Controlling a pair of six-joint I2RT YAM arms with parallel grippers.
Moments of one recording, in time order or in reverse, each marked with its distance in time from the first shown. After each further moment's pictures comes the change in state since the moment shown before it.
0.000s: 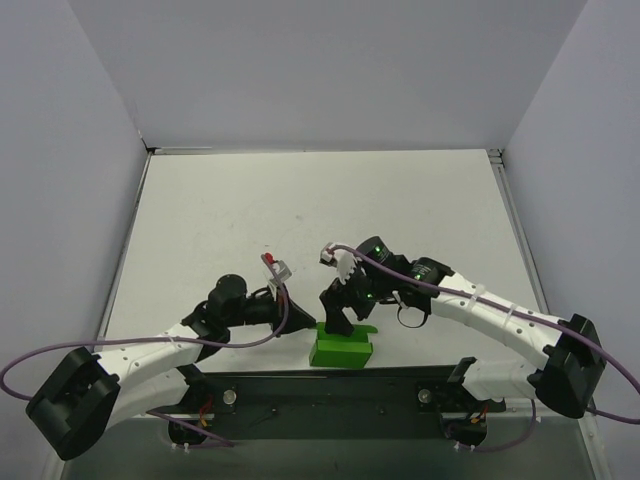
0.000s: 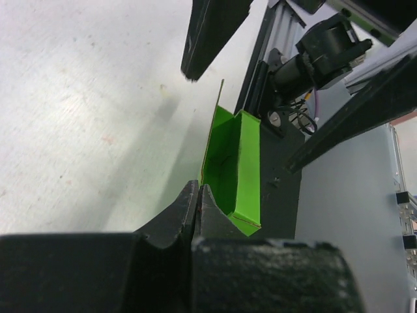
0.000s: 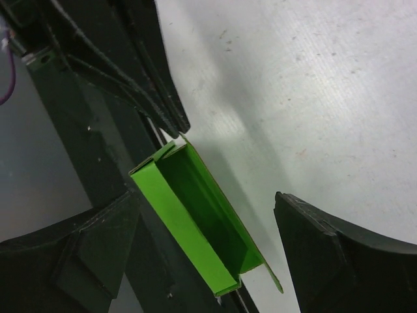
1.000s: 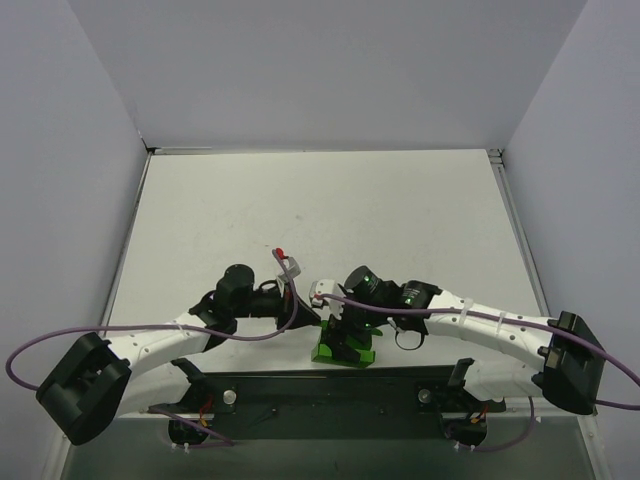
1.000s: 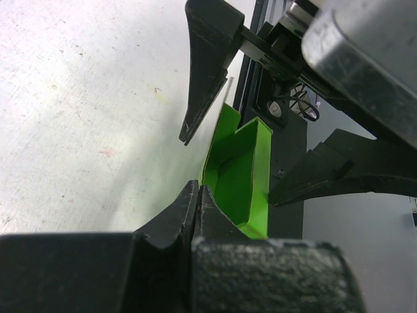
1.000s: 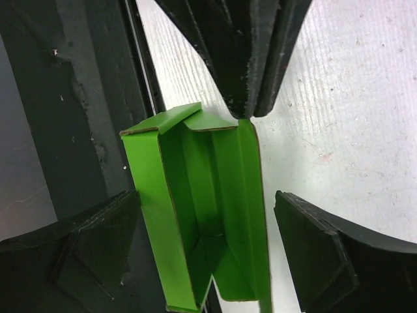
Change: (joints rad) left arm 0.007 0.105 0.096 -0.018 0.097 0.096; right arm 0.134 -0.016 -0.147 0.071 0.011 -0.242
